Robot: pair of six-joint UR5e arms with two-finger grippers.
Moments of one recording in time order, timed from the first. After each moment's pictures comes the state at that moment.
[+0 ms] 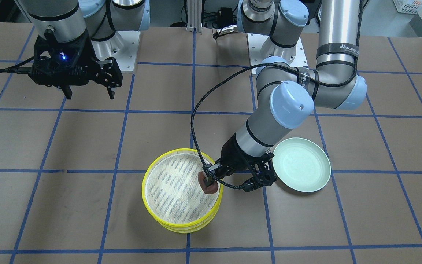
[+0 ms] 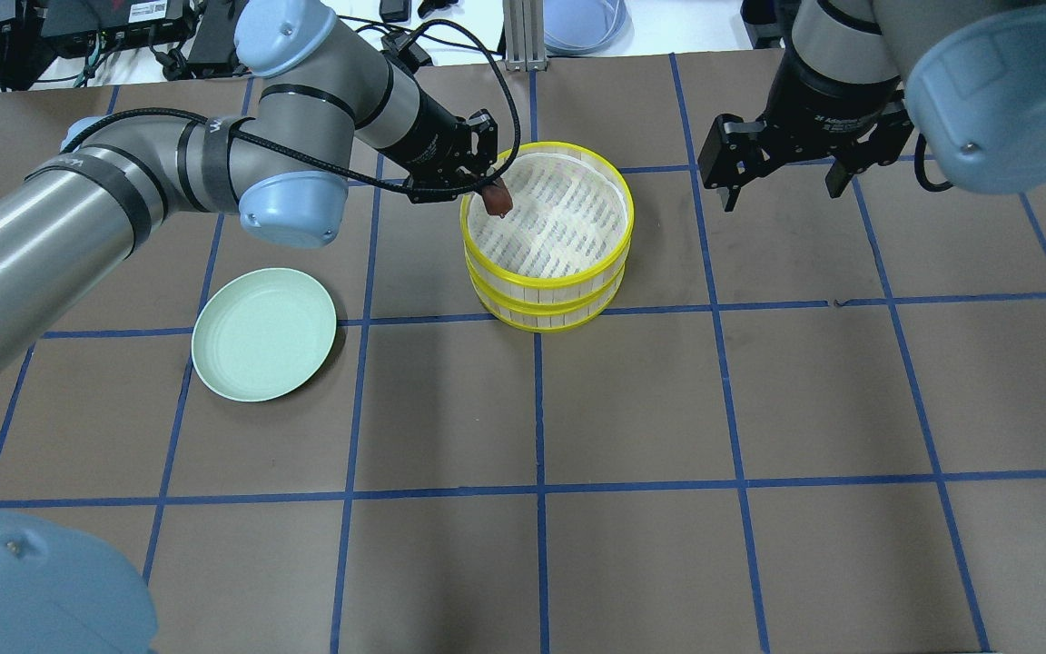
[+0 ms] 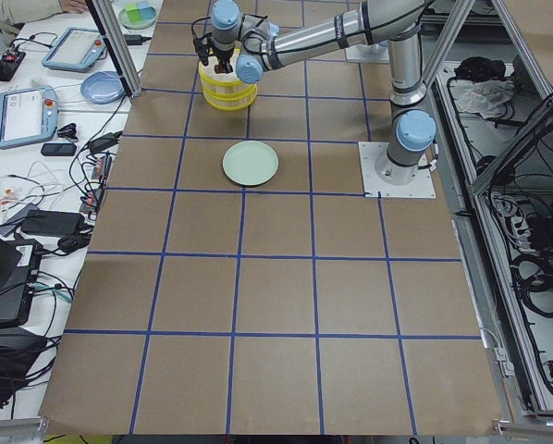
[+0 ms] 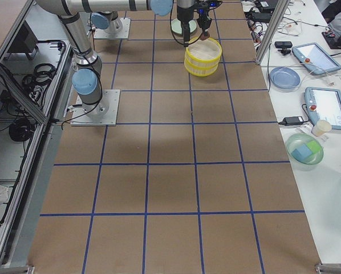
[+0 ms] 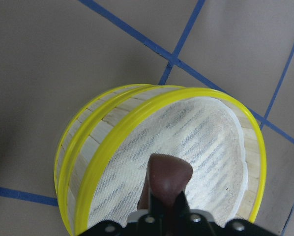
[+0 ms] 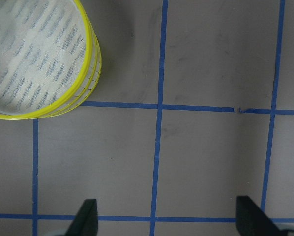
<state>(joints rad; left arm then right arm) -1.69 -1.98 -1.62 -0.87 1.15 -0.66 1.63 -1.57 1.58 -1.64 -1.62 -0.01</state>
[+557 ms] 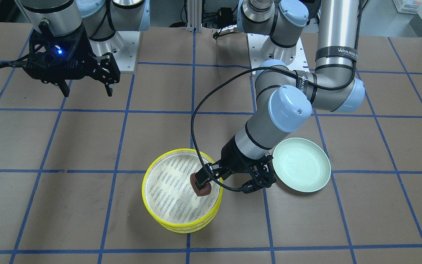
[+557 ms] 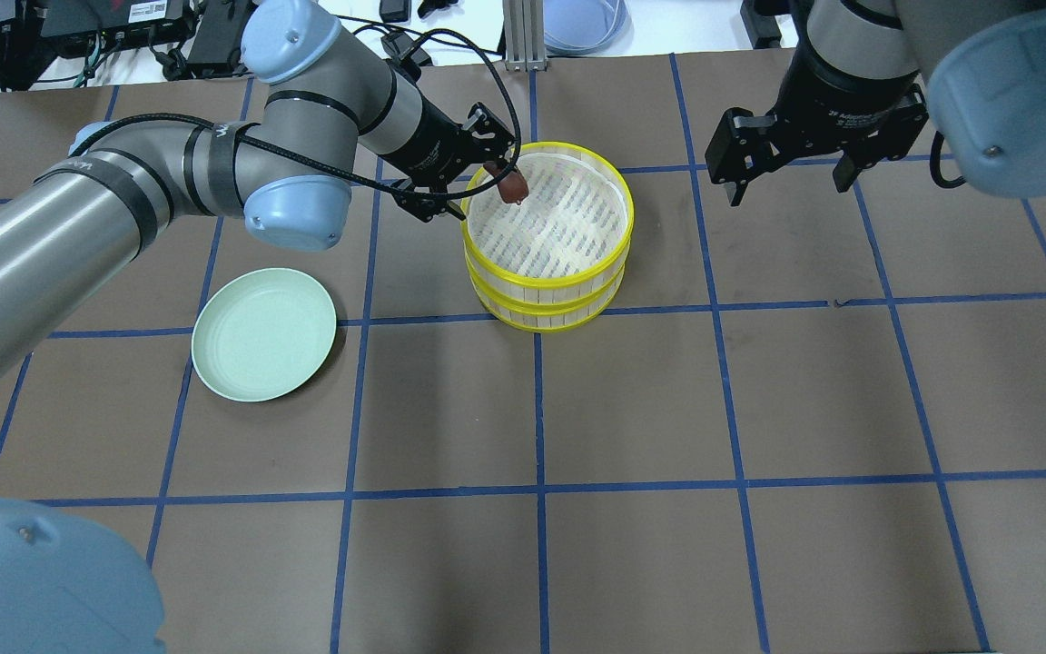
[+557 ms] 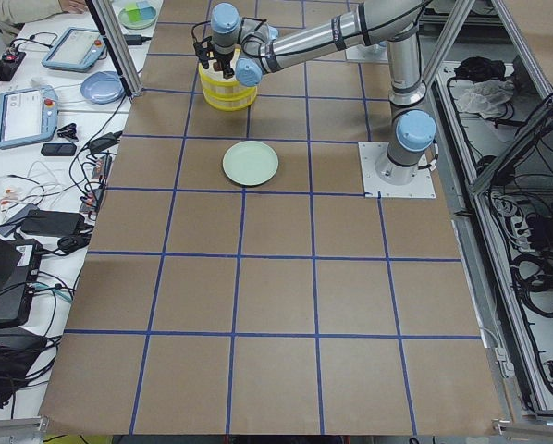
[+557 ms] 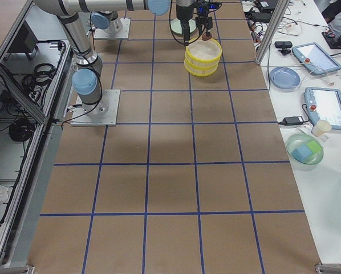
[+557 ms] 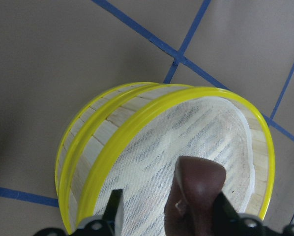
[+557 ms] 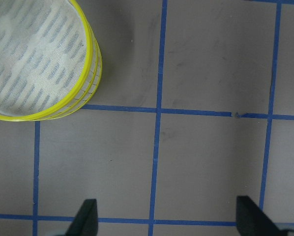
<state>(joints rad) -1.69 -1.99 -1.62 -0.87 1.16 -0.66 1.62 -1.58 1.58 -1.65 -1.61 -0.02</state>
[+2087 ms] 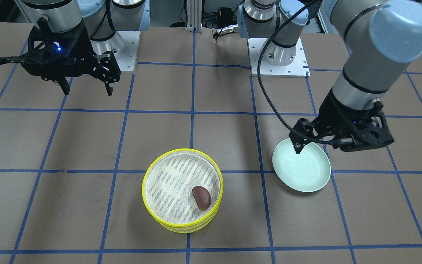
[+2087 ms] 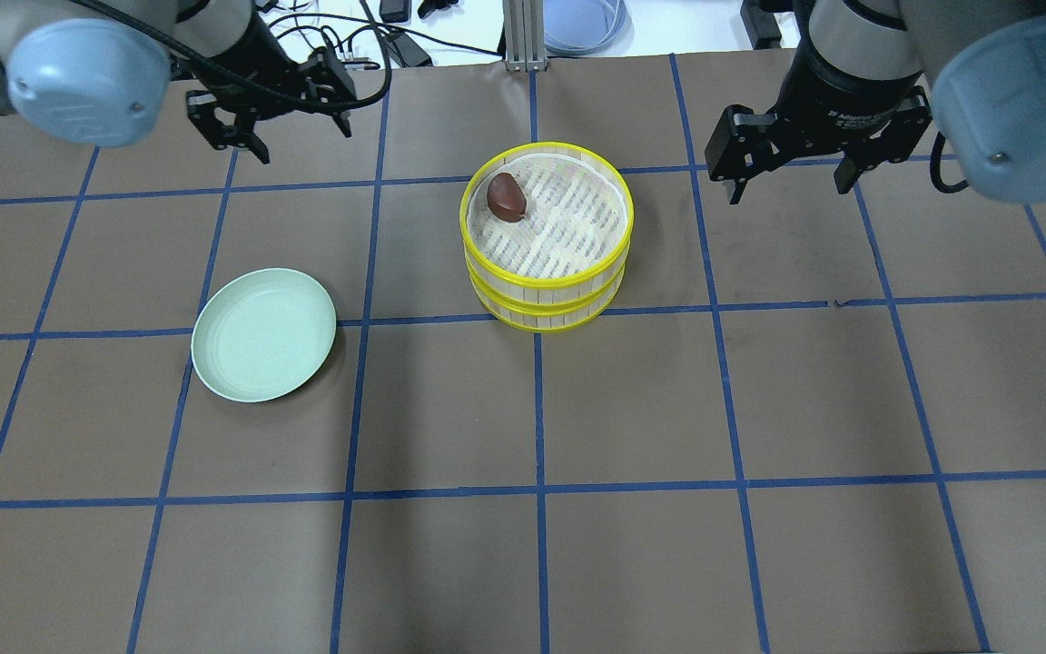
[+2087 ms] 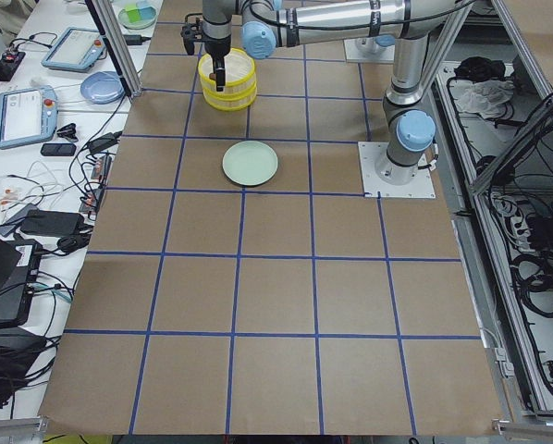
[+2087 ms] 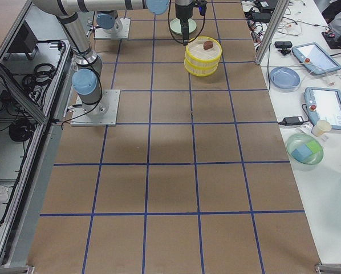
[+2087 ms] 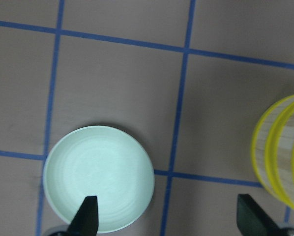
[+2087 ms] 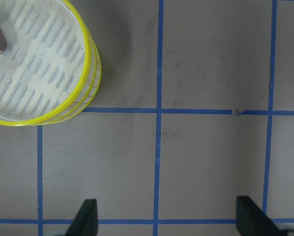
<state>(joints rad) -1.48 -1.74 -1.46 -1.42 1.60 -0.02 1.62 -1.59 1.58 -1.65 -1.61 0.02</state>
